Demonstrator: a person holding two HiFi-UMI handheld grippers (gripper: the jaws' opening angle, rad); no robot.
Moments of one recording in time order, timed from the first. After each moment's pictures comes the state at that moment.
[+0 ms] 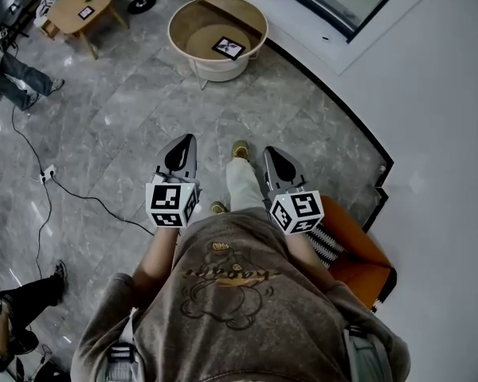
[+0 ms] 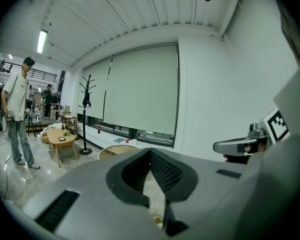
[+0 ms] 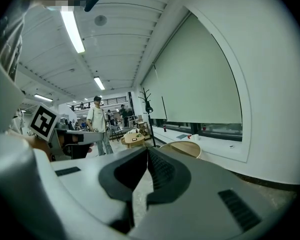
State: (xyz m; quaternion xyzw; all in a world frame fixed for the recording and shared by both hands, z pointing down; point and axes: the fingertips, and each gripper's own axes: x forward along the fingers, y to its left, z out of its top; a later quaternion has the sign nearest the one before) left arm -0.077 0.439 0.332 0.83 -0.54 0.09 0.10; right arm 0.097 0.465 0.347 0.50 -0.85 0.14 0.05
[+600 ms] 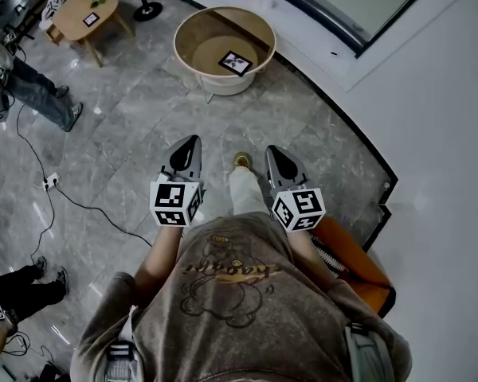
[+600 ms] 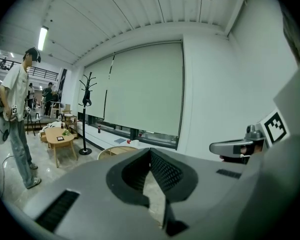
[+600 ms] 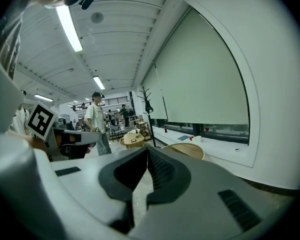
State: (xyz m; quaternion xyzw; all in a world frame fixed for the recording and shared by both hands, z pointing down) left arm -0.079 0.359 0.336 0.83 -0.54 0.08 0.11; right arm 0.092 0.375 0.352 0.50 -0.86 0.14 0.04
